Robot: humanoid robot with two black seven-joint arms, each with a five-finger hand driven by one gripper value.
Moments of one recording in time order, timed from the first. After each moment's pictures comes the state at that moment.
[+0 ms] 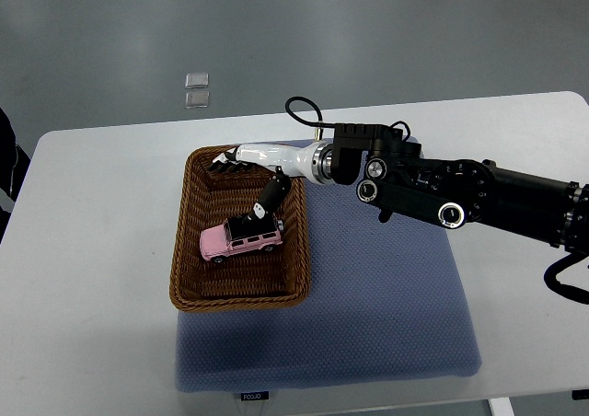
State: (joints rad) left arm 0.01 0.00 -0.10 -0.18 0.12 0.02 0.00; right arm 1.13 -0.10 0.22 0.98 -1.07 0.15 -0.03
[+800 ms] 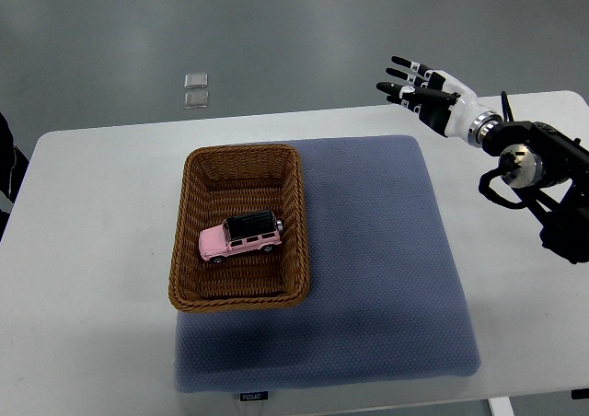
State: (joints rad) left arm 0.01 0.00 -0.11 -0.18 0.12 0.02 0.00; right arm 0.77 -0.27 0.85 0.75 -0.31 0.16 0.04
